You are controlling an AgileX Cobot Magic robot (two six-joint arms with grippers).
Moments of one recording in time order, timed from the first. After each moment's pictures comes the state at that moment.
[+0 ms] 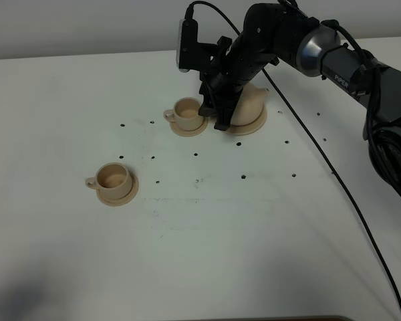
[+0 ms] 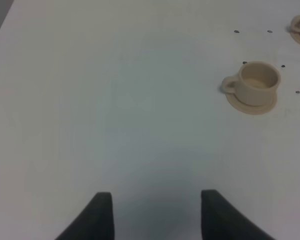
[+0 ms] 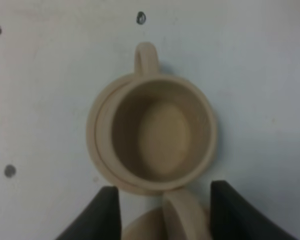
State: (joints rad) left arm -0.06 0.00 -0.51 0.13 1.09 -0.15; right arm 0.47 2.48 -2.17 0.36 0.91 -1.23
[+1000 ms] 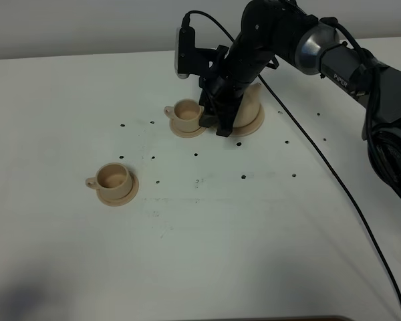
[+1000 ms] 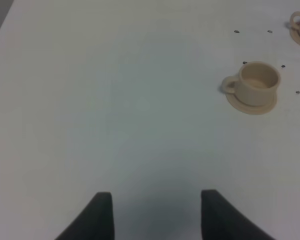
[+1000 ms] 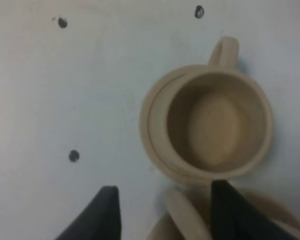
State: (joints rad) left arm -0.06 0.00 -0.51 0.13 1.09 -0.15; right arm 0.47 2.48 -2.20 0.36 1.06 -1.21
